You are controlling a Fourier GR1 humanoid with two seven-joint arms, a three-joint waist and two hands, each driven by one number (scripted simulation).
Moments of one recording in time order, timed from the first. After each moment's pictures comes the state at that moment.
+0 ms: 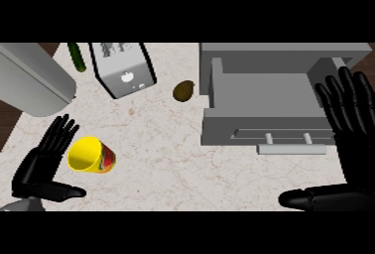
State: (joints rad) left arm -0.06 0.25 0.28 -1.15 0.13 -0.53 -0.45; right arm -0.09 -0.08 -0.04 -2.08 -0.14 0.10 0.15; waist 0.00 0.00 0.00
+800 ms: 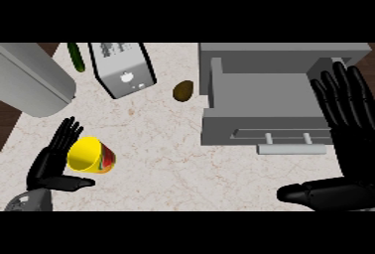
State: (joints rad) left arm -0.22 0.30 0.28 -0.72 0.03 -0.46 -0.69; right arm -0.12 -0.09 -0.04 -2.05 -0.15 0.12 0.16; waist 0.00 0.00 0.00
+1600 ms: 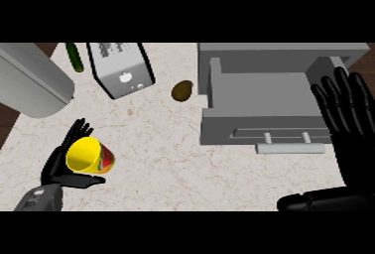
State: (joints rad) left arm -0.34 0.30 0.24 -0.45 0.00 -0.43 -0.84; right arm -0.09 -0.07 -0.03 -2.10 -0.14 0.12 0.16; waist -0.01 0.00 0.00
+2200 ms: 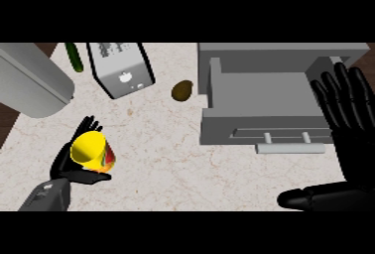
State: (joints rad) left arm -0.40 0.28 0.24 -0.36 0.03 -0.50 -0.82; right arm -0.12 -0.08 -0.04 -2.08 -0.15 0.12 0.18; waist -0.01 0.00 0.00
